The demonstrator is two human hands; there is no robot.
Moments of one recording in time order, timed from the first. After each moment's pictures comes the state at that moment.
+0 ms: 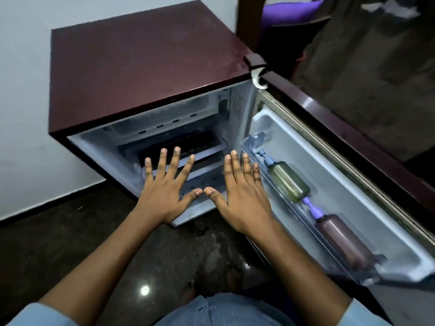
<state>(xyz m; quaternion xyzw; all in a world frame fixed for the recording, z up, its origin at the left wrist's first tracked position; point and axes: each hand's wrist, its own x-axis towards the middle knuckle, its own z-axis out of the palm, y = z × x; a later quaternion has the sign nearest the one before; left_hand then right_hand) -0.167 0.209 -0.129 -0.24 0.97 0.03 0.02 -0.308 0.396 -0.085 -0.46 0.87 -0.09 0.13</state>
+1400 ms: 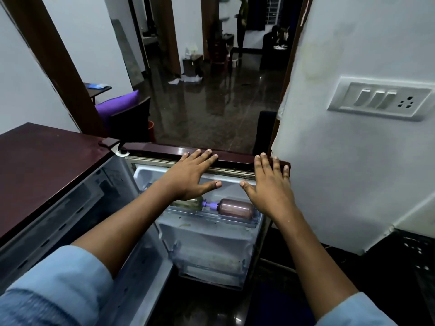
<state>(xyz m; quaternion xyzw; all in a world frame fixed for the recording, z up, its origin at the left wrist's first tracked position) -0.368 0.373 0.018 0.27 0.96 0.04 0.01 -0.307 0.624 0.003 0.01 1.00 -0.07 -0.06</state>
